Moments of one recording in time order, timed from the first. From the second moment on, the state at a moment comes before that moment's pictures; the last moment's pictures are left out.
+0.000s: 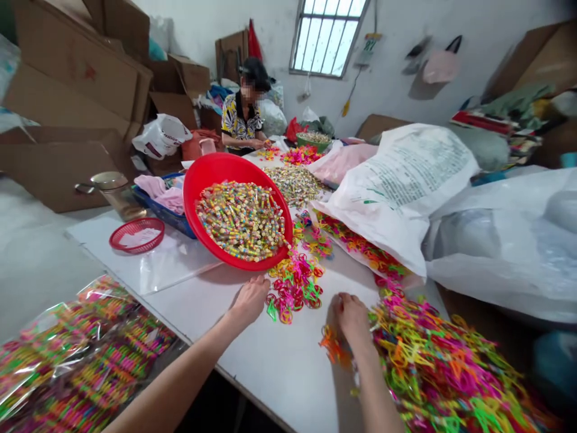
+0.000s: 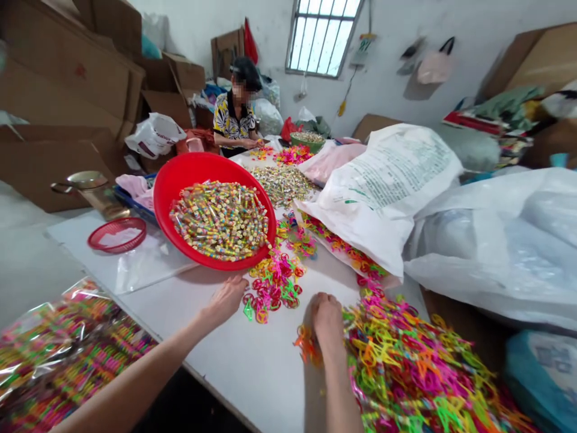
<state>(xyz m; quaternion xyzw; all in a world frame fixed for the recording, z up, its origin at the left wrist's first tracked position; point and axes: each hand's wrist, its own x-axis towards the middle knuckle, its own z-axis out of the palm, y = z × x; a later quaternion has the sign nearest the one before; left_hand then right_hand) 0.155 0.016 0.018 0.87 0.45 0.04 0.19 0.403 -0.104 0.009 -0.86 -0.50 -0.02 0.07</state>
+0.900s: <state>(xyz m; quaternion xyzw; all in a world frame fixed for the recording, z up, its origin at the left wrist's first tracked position) 0.147 0.051 0.128 0.71 0.44 0.41 0.36 0.326 0.096 0.075 -0.64 -0.73 0.09 0.24</state>
